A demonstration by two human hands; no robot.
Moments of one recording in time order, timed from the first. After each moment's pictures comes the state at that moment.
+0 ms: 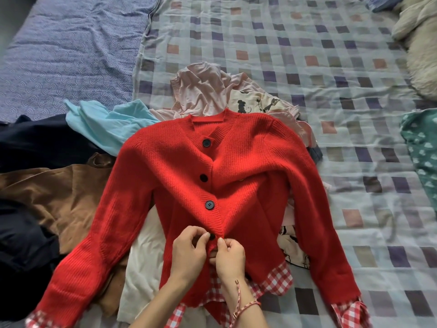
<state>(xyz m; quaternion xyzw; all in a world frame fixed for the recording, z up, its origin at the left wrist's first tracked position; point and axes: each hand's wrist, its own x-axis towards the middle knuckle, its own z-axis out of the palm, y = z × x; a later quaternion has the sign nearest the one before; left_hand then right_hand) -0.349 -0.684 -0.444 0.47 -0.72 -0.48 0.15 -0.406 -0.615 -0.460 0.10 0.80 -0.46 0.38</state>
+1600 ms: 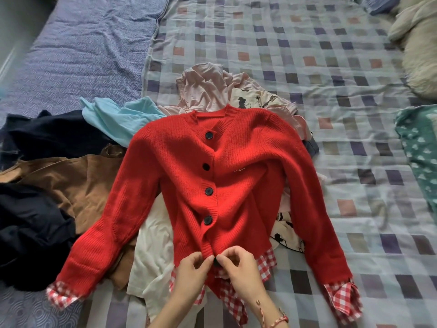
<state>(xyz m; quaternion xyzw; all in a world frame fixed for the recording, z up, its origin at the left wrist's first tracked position) -0.292 -0.623 -0.441 0.52 -0.60 -0.61 0.05 -0.389 -0.537 -0.430 -0.10 0.77 -0.44 0.46</state>
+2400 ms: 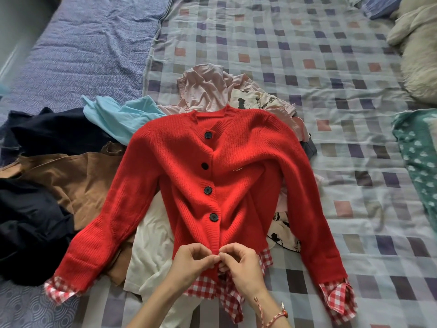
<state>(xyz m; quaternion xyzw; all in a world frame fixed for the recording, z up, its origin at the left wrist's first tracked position) -0.303 -0.639 -0.415 0.46 -0.58 -0.67 -0.01 -0.397 -0.534 -0.421 -0.08 0.73 -0.50 0.45</state>
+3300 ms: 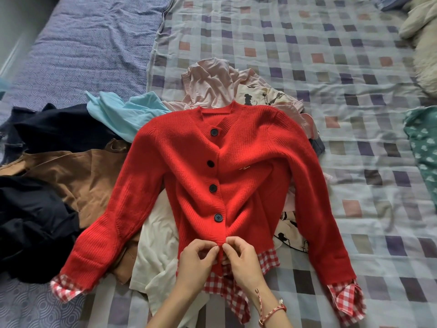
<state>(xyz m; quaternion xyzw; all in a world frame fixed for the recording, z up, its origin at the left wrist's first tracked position) -0.301 -0.634 -0.432 0.50 -0.66 -0.56 0.09 -0.392 -0.553 -0.436 -0.08 0.72 -0.51 0.46</state>
